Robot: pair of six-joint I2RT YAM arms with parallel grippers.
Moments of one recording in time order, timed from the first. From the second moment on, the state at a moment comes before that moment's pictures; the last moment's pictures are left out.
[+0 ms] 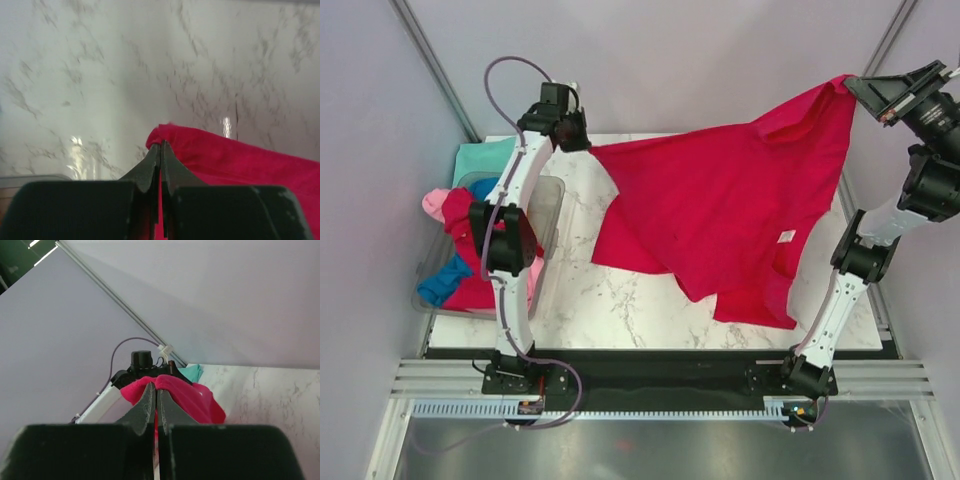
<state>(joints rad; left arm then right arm) -0.18 2.16 2.24 -0.71 0.09 -0.25 2.64 0.48 1.72 1.32 1.07 -1.93</state>
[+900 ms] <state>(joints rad) -0.22 0.84 1.41 -0.57 0.25 -0.27 1.48 1.48 1.80 0.56 1.44 -1.45</state>
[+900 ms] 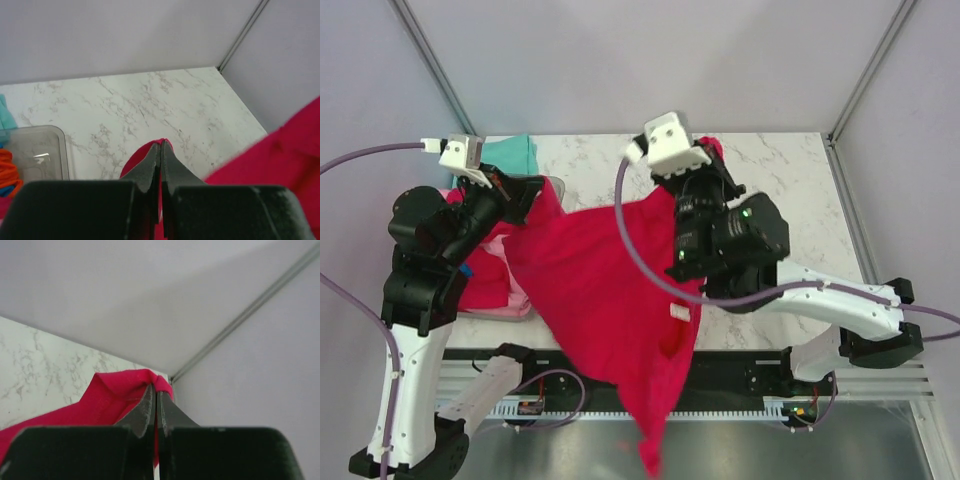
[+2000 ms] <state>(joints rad) -0.22 0.67 1.39 -0.50 0.20 -0.16 1.31 1.01 1.54 0.20 1.27 -0.86</state>
